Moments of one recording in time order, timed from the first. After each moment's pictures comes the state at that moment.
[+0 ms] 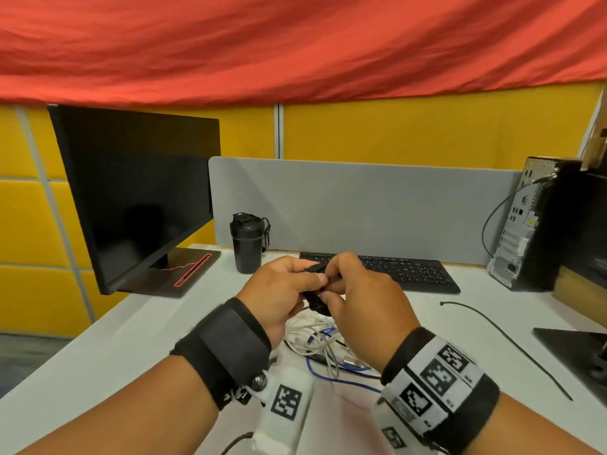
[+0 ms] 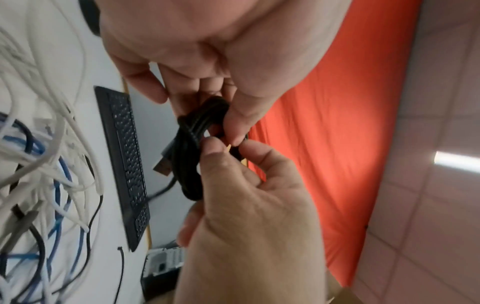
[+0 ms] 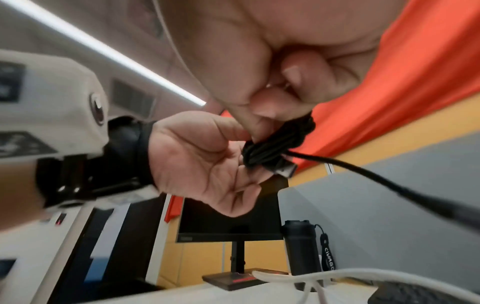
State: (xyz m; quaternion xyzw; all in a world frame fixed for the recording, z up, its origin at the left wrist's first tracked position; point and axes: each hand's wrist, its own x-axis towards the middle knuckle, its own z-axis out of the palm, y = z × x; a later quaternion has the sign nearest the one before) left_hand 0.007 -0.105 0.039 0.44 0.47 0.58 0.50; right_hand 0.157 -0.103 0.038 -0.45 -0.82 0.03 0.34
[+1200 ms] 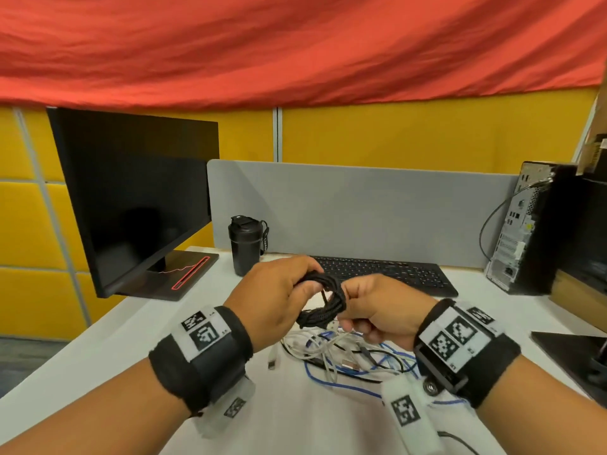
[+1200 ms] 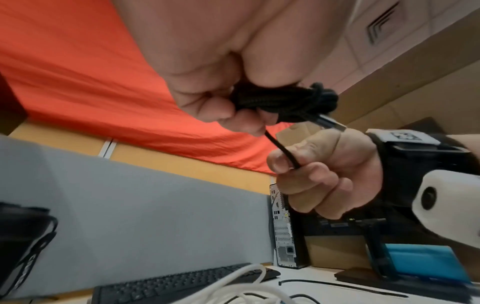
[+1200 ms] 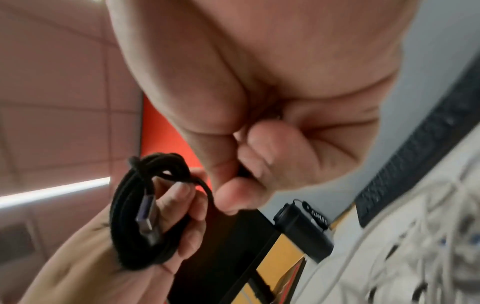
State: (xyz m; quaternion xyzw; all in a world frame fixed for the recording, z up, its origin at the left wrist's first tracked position) left_hand -0.017 -0.118 0.047 0.79 0.48 0.39 0.00; right_hand 0.182 -0.067 0.047 -0.41 -0.69 0.55 0.21
